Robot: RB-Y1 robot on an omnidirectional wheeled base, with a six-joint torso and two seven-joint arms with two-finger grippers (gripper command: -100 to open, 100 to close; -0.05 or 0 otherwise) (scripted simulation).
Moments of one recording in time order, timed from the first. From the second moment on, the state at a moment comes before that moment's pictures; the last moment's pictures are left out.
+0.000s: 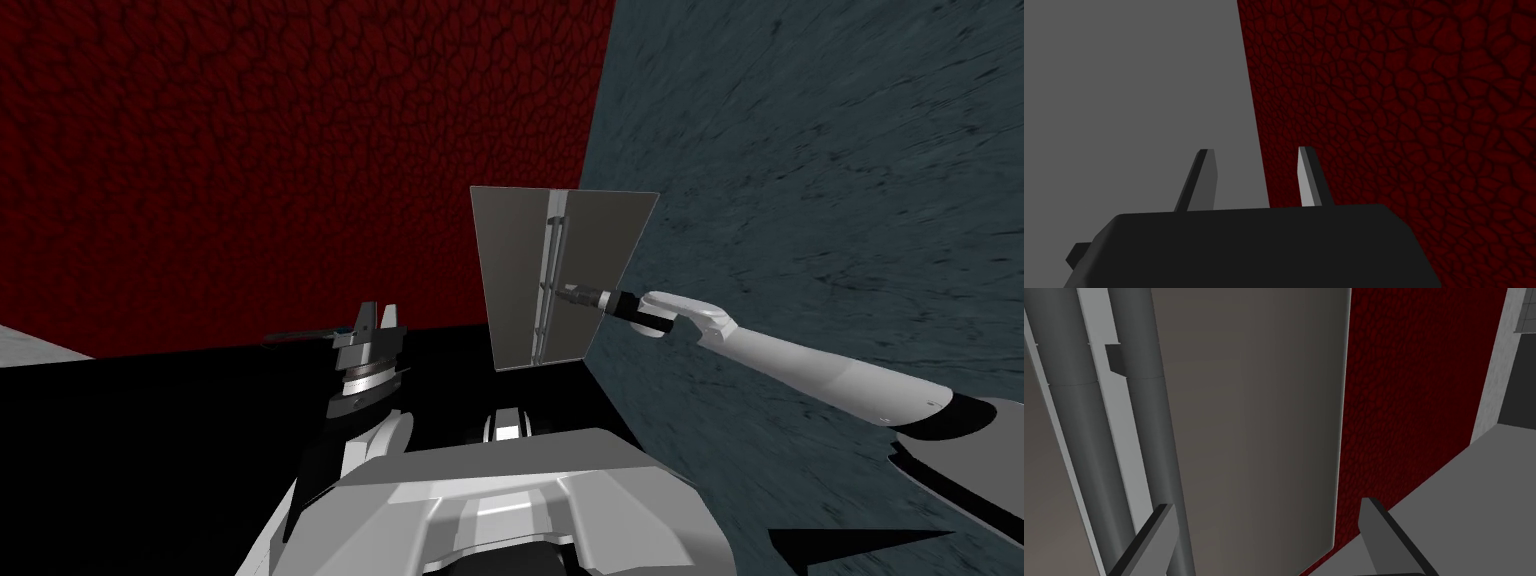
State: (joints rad) left arm 0.48 0.03 0.01 -2.31 0.10 -0.58 -0.04; right arm -0.12 -1.38 0.21 -1.79 0.26 -0.39 -0.06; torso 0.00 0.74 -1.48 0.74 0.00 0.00
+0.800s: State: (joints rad) left arm 0.48 0.03 0.01 -2.31 0.10 -0.58 -0.04; right arm -0.23 -1.58 0.21 -1.73 0.34 -0.39 -0.05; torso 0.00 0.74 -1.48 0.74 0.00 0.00
